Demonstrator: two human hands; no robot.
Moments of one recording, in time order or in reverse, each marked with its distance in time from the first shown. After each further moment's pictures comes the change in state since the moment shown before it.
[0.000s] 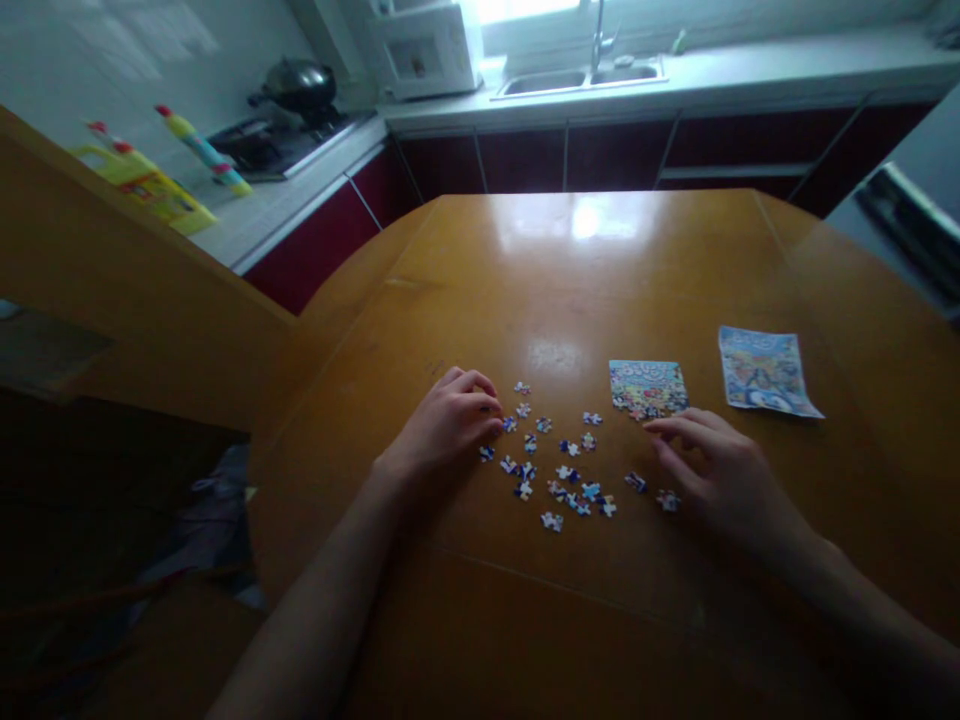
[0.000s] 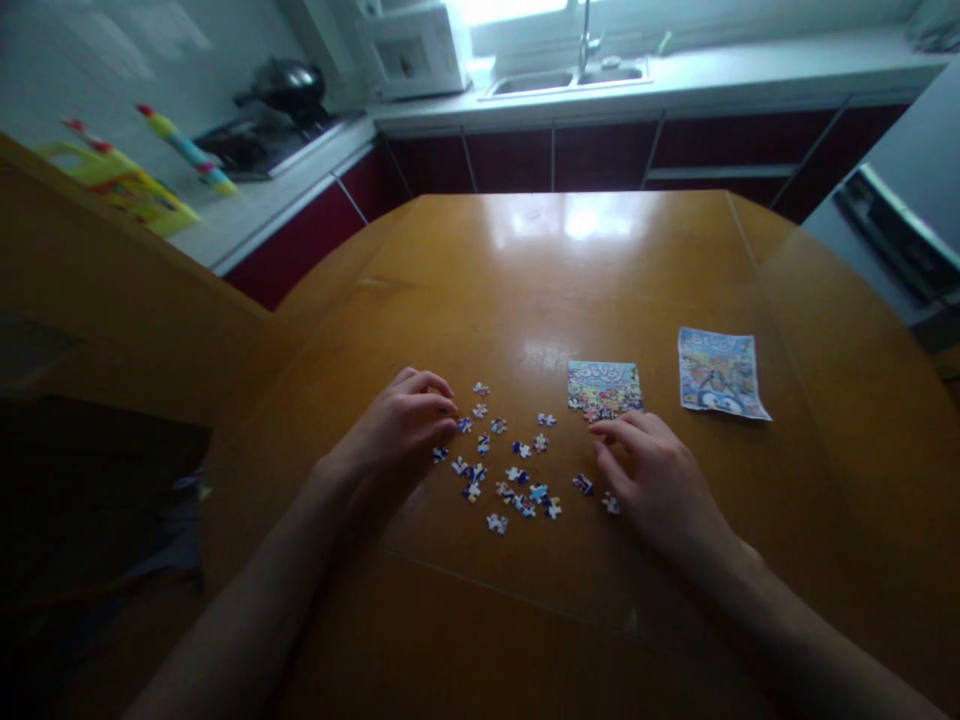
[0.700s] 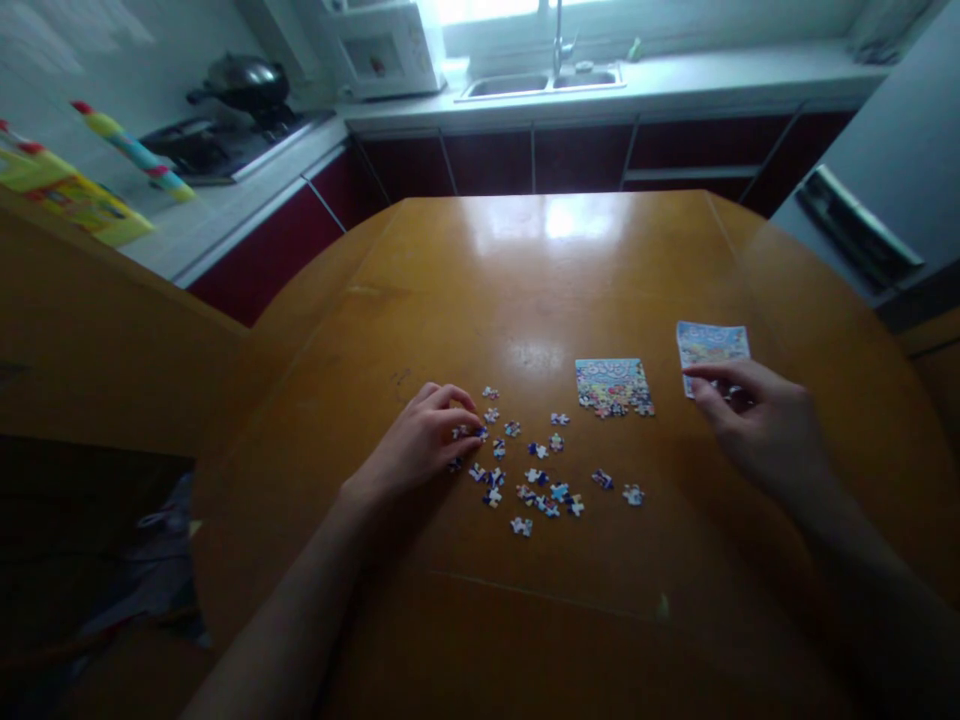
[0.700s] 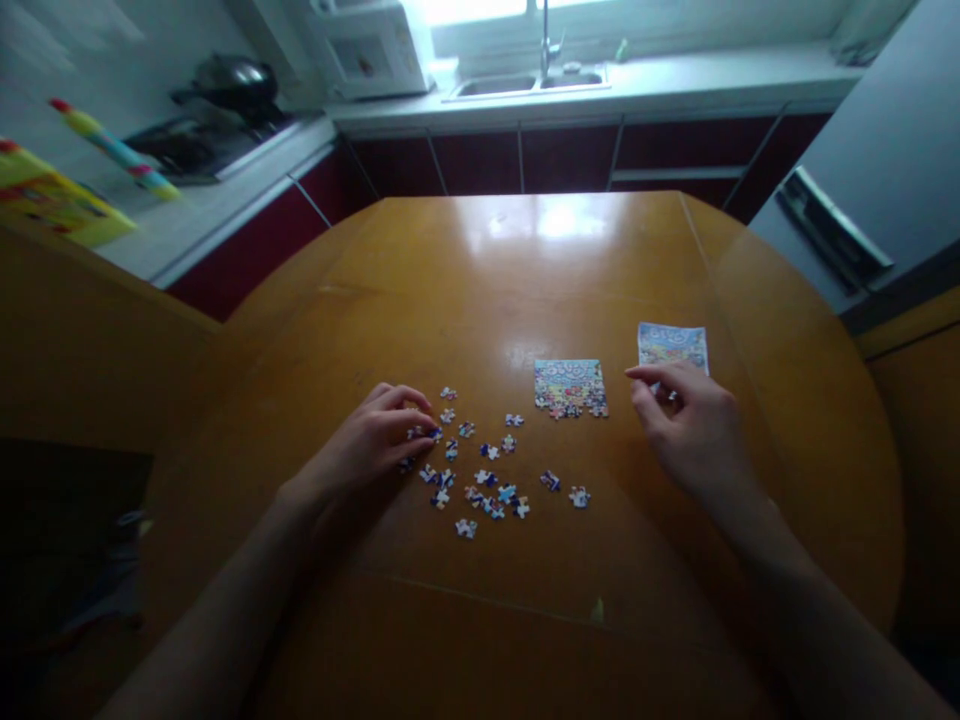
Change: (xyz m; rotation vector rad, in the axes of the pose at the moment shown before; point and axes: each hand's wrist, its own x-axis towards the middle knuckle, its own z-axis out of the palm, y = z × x) left_hand 0.002 0.006 0.007 0.000 -0.081 0.007; right_hand 0.019 0.025 -0.053 -0.033 0.345 0.197
